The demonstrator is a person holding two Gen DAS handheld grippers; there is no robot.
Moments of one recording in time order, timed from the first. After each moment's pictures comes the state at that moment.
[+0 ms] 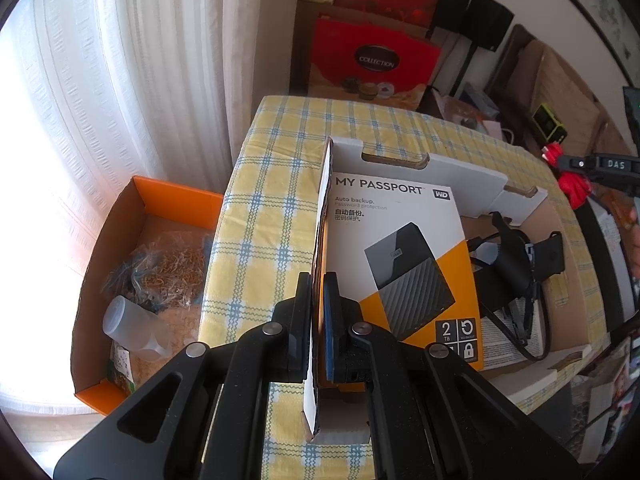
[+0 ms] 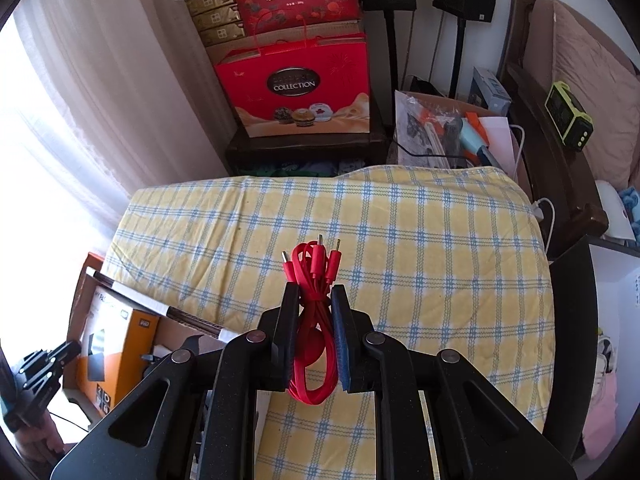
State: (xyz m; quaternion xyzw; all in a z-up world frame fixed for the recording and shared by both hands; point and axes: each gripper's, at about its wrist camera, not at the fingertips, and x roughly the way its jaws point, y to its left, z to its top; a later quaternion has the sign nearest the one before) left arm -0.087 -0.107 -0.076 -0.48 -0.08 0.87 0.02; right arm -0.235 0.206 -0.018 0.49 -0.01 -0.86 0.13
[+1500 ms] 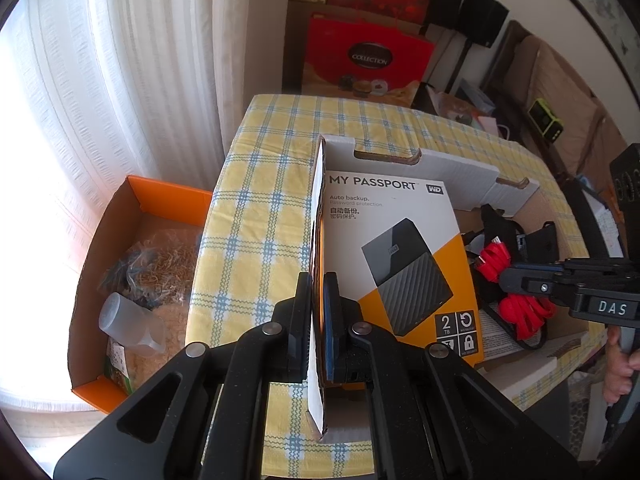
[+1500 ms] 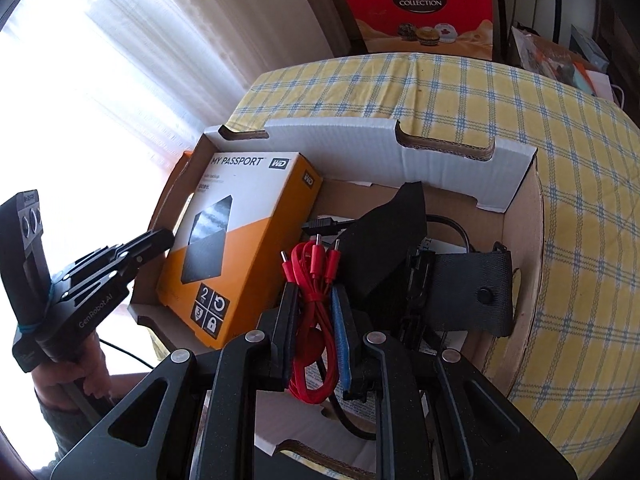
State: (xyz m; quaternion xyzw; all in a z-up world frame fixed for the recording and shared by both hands) left arm -0.082 -0.090 -0.072 -0.48 -0.07 0.87 0.02; right arm -0.150 0.102 -0.083 0.57 -0.03 -0.77 0.28
